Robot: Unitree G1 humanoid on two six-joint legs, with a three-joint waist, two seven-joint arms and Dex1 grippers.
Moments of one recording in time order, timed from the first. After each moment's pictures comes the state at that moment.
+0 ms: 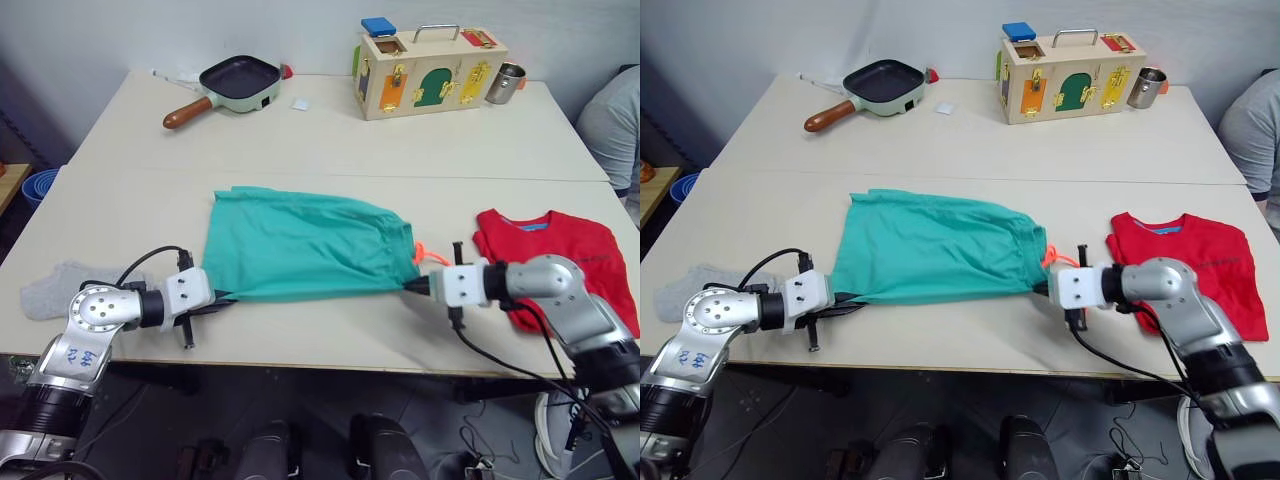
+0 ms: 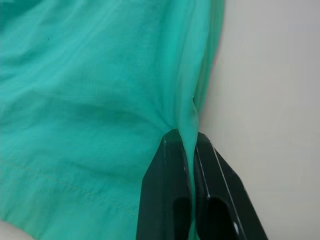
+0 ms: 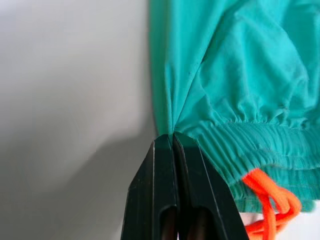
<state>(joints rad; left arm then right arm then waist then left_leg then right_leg) -0.22 0.84 -0.02 0.13 -0.15 -0.16 -1.03 -0.39 -0.91 0.21 0.11 0.08 -0.30 1.18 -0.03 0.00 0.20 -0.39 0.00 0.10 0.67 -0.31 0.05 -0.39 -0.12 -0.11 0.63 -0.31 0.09</state>
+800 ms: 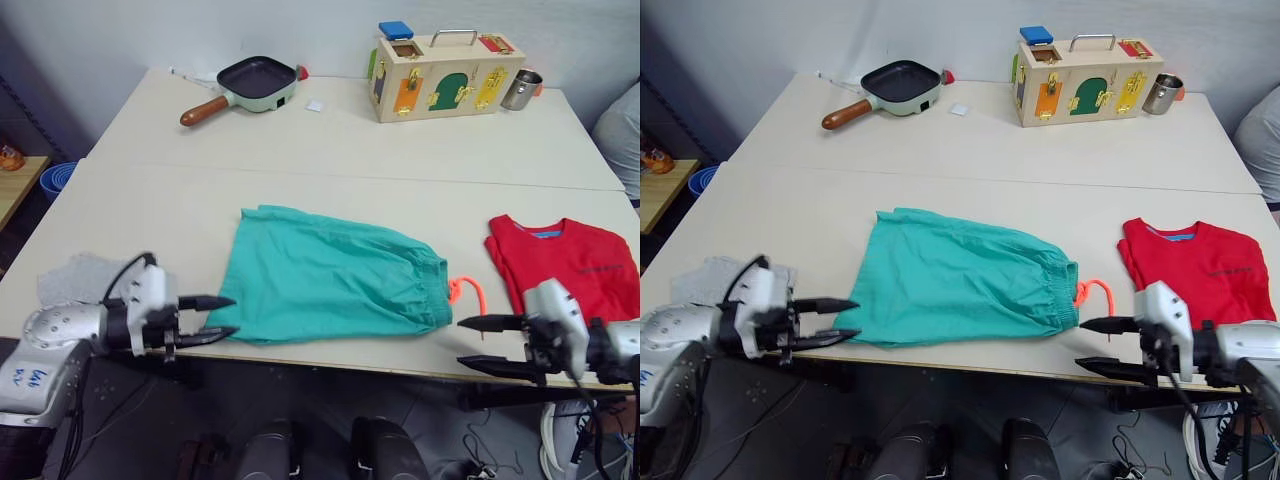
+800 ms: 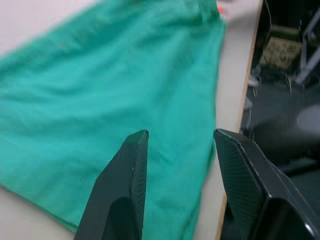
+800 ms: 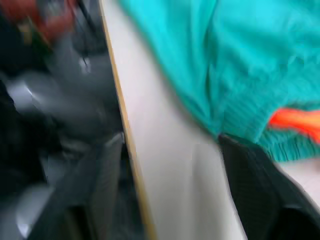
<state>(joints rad) -0.06 0.86 0.23 -0.23 -0.63 0.30 -1.12 0.20 -1.07 -0.35 -0.35 0.90 0.59 1.15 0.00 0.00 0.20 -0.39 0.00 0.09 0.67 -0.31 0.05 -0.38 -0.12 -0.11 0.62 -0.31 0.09</state>
